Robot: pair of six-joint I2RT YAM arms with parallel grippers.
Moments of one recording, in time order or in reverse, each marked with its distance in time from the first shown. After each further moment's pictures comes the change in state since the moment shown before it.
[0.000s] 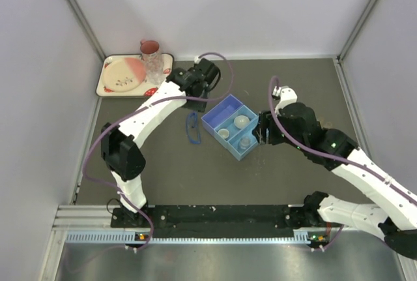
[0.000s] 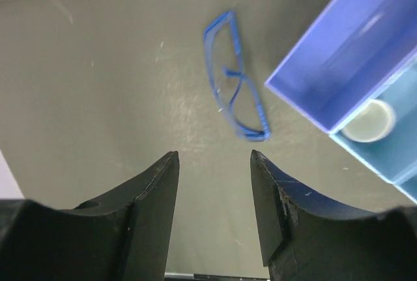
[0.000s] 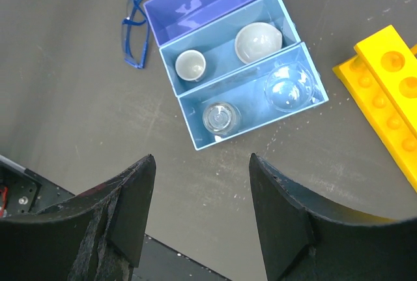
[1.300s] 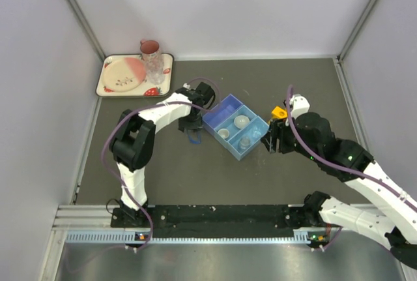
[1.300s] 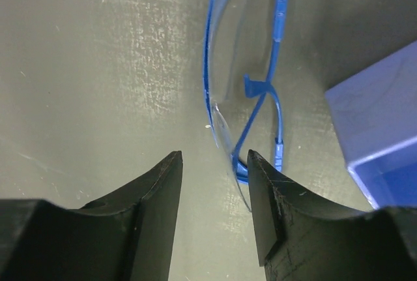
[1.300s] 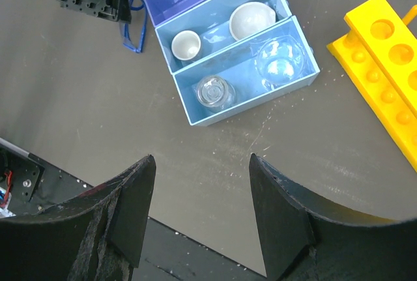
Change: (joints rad) left arm 0.070 0.119 -0.388 0.228 0.027 -0.289; right arm 0.000 -0.154 -0.051 -0.082 -0.011 0.028
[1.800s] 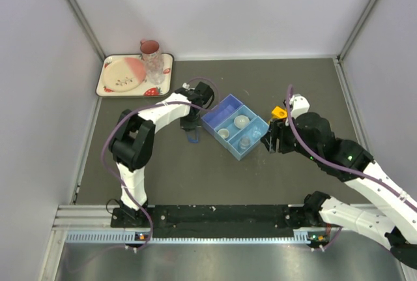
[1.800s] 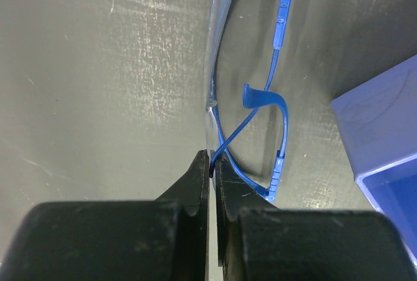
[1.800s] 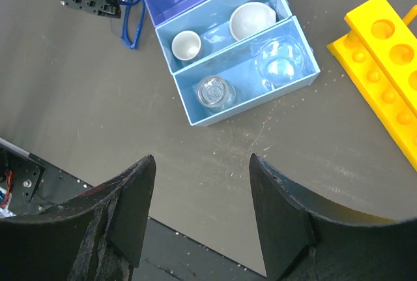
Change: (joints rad) left arm 0.020 0.000 -0.018 0.028 -0.005 0.018; right arm 0.000 0.001 0.000 0.001 0.001 0.001
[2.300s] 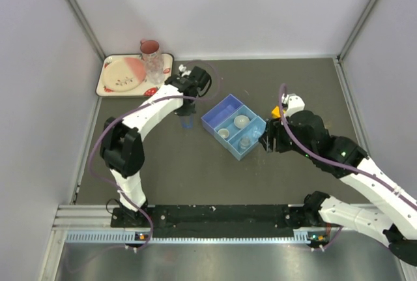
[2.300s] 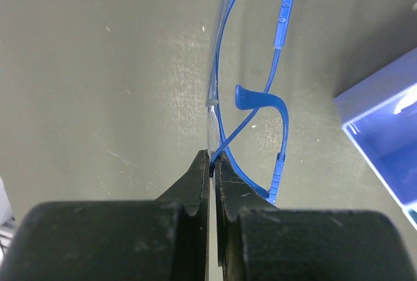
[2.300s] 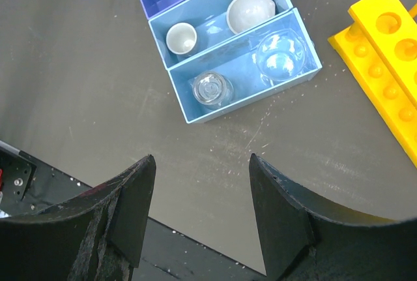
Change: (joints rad) left arm 0.000 -0.079 0.148 -0.160 -0.117 0.074; right arm 0.000 0.037 0.000 0.002 -0.002 -0.001
